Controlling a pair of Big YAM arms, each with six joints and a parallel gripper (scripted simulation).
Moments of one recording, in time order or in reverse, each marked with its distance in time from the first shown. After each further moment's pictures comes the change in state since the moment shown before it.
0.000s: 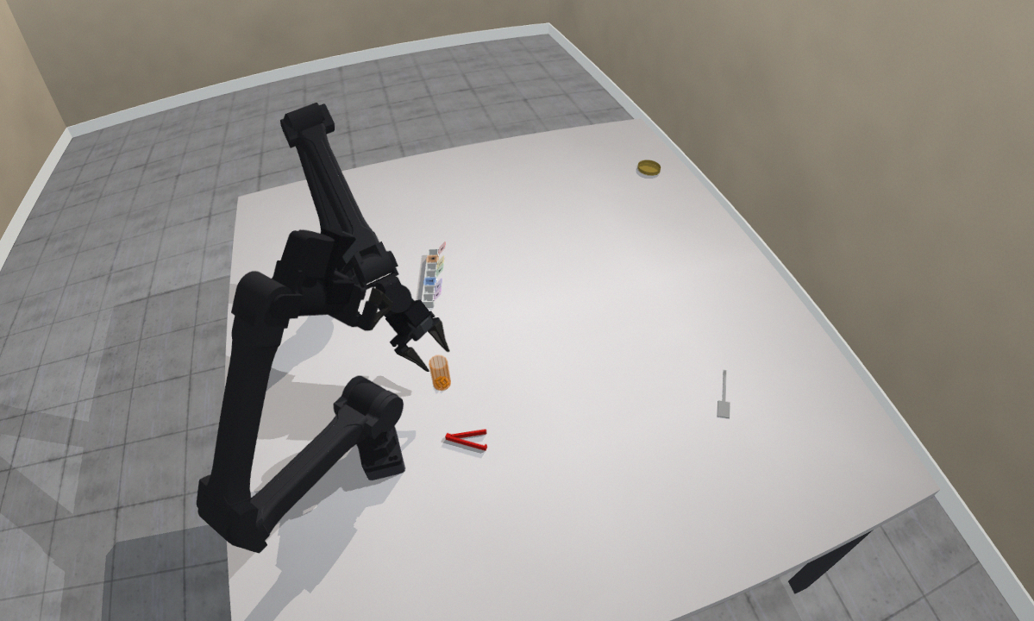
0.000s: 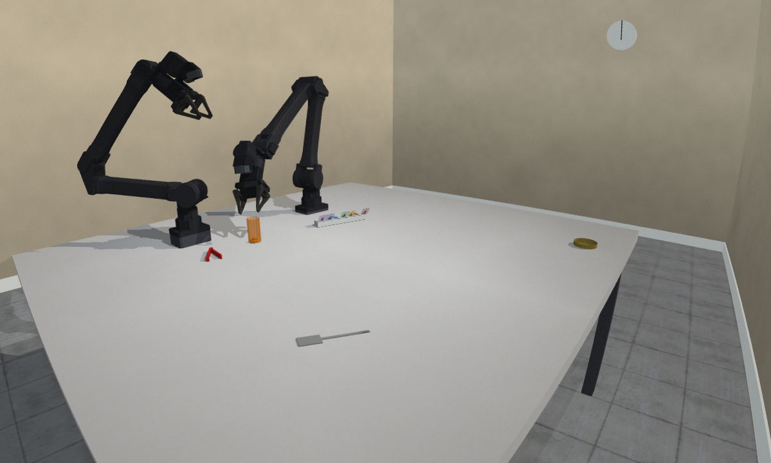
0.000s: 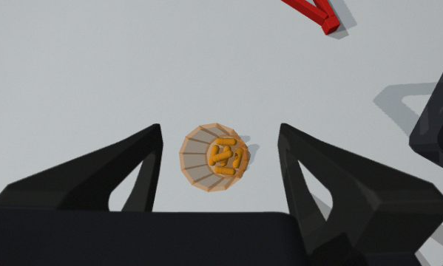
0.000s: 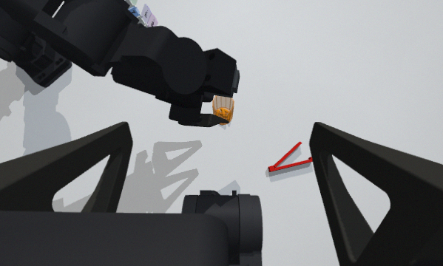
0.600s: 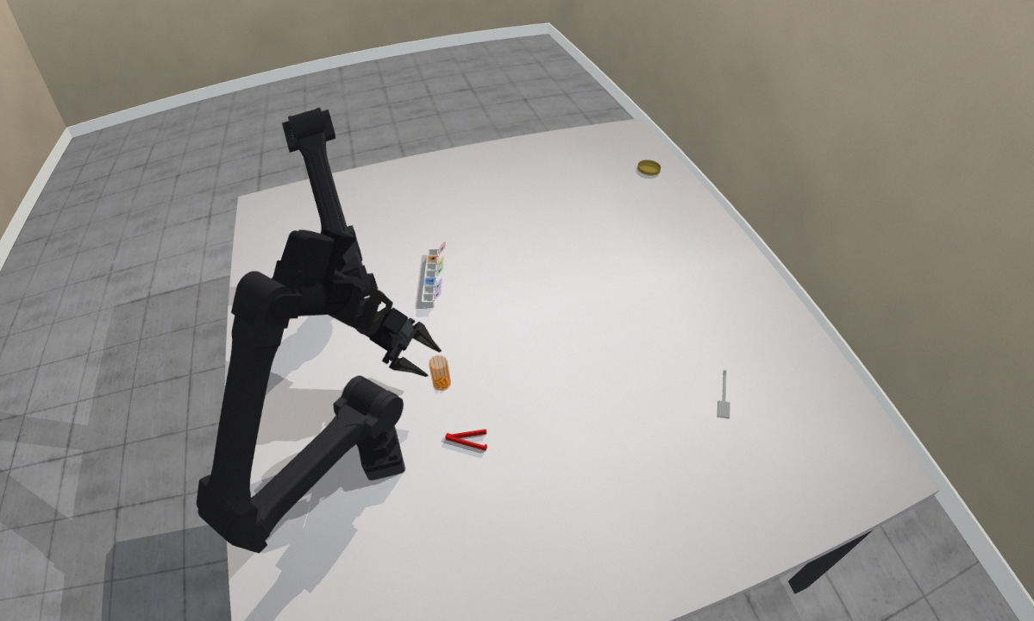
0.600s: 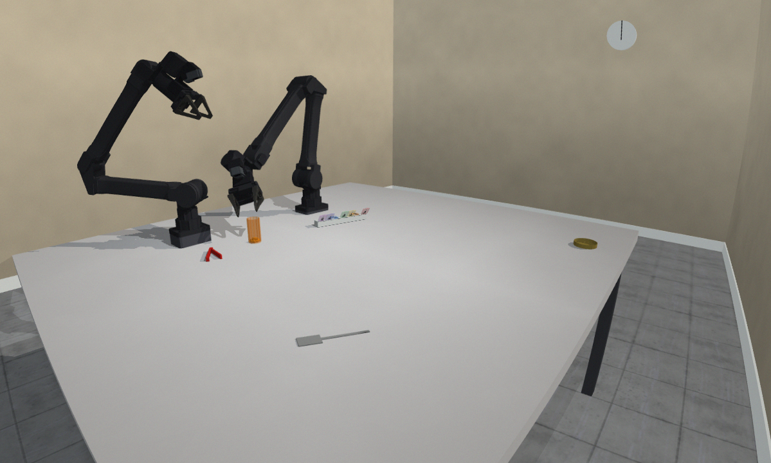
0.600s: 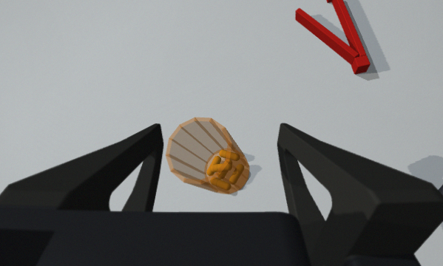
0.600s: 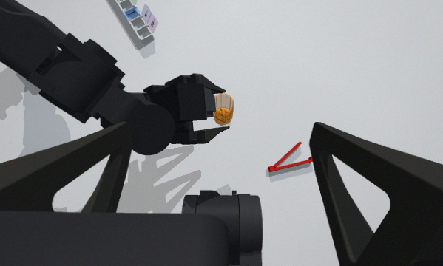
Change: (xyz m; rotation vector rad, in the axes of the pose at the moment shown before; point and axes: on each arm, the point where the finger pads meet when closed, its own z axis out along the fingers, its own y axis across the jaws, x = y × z) left arm 0.006 -0.012 -0.001 -0.273 -0.177 -0.104; right arm 0.000 0.000 0.000 0.000 0.000 0.000
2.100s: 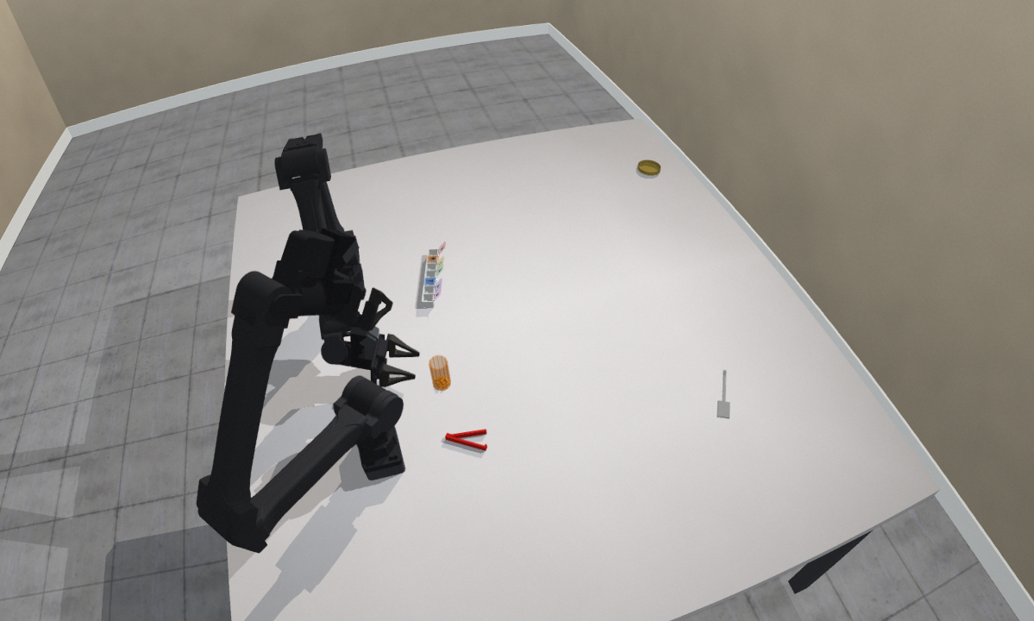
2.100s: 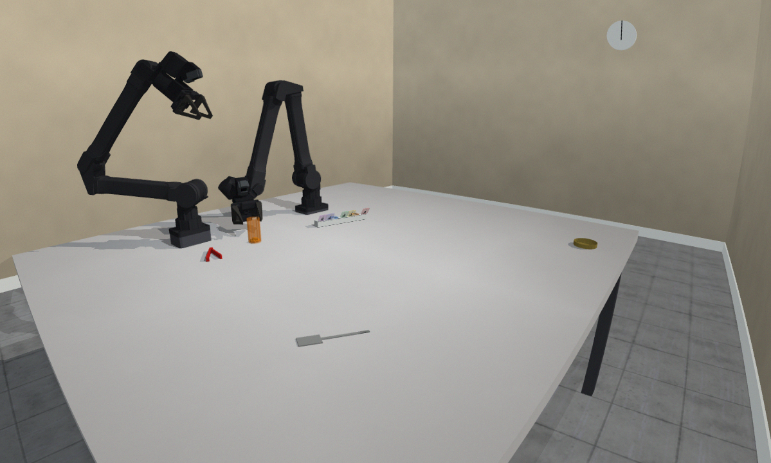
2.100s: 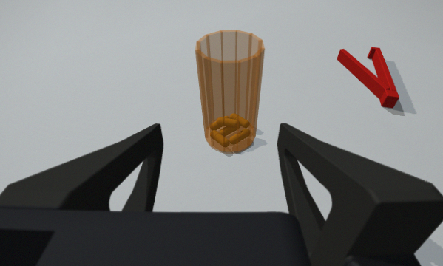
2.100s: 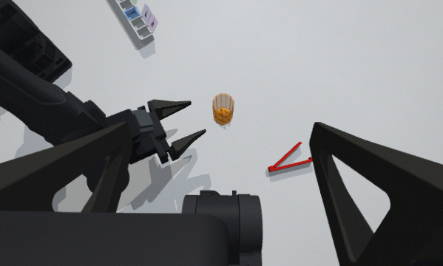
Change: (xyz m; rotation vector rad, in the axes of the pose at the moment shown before) left arm 0.067 -0.008 -0.018 -0.266 -0.373 -0.350; right arm 0.000 0.000 0.000 0.000 0.000 0.000
